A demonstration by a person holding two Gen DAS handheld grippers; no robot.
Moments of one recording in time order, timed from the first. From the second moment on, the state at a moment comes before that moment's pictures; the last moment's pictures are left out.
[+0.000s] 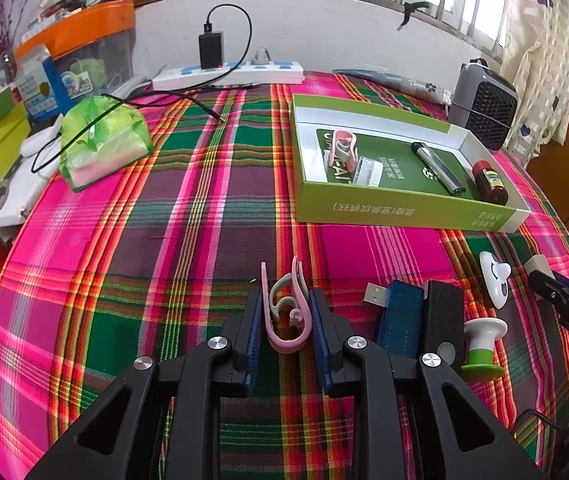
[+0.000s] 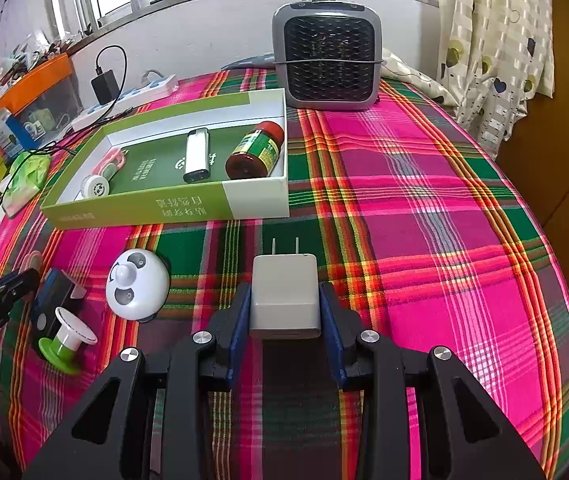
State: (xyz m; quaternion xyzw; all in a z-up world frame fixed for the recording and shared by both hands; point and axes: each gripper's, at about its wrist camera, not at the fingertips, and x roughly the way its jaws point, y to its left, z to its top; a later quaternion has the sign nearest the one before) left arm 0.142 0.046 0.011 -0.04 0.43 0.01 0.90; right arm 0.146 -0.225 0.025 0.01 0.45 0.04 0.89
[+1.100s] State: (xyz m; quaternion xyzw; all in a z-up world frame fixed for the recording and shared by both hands) left arm 0.171 0.023 0.077 -0.03 0.38 -0.03 0.93; right arm 0.176 -0.213 0.087 -0.02 0.39 0.09 0.92
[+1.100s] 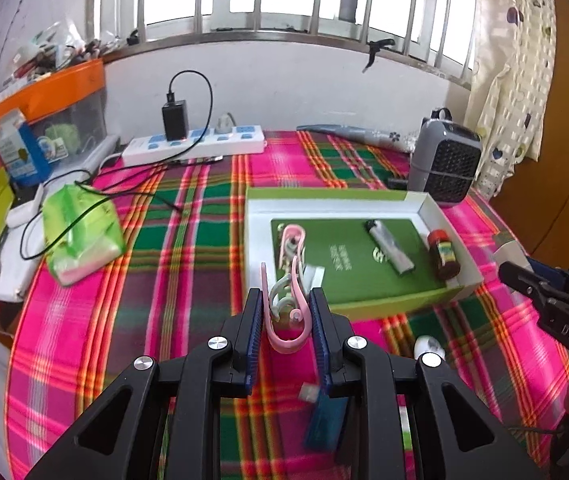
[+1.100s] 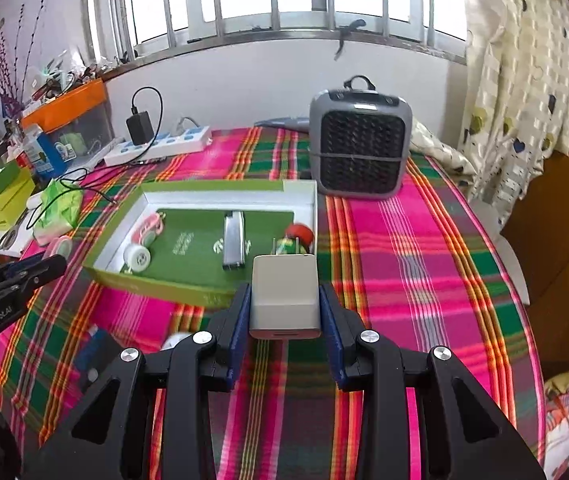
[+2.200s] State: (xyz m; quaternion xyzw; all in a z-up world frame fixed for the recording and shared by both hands) left arm 0.288 -0.025 0.037 -0.01 0.43 -0.08 0.90; right arm 0.292 -0.177 0.042 -0.05 0.45 0.13 0.88
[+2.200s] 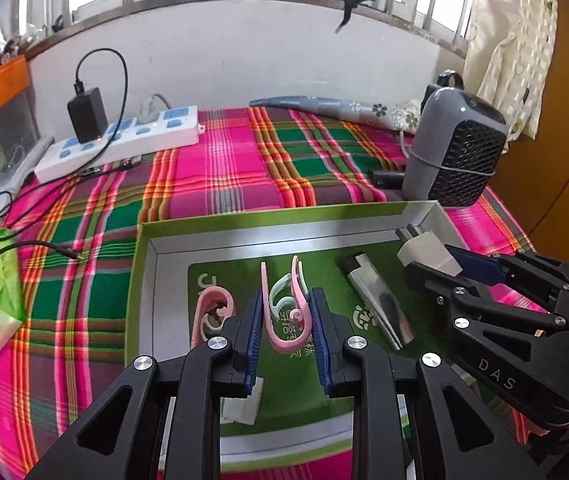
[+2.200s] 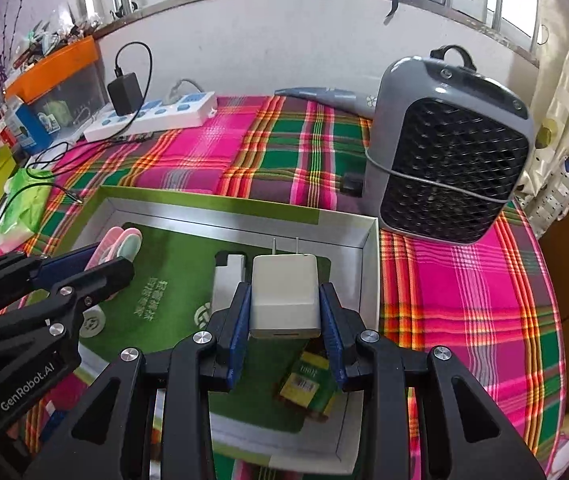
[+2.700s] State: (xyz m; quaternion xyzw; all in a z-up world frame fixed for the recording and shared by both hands) left arm 0.302 -0.029 0.025 0.00 0.45 -0.07 0.89; right arm 0.309 -0.168 0.028 -0.06 0.47 0.13 0.87
